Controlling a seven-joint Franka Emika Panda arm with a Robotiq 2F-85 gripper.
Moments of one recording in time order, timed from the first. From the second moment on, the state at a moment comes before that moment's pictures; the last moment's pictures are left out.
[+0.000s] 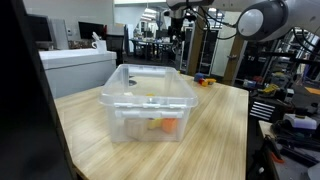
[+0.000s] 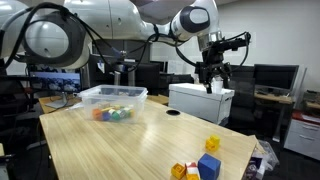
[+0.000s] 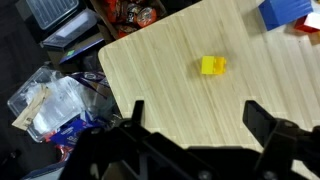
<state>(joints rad) -0.52 1.11 -0.11 -0.36 -0.12 1.68 -1.58</state>
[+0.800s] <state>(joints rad) -0.51 1.11 -0.08 -0.37 -0.04 1.57 -1.24</state>
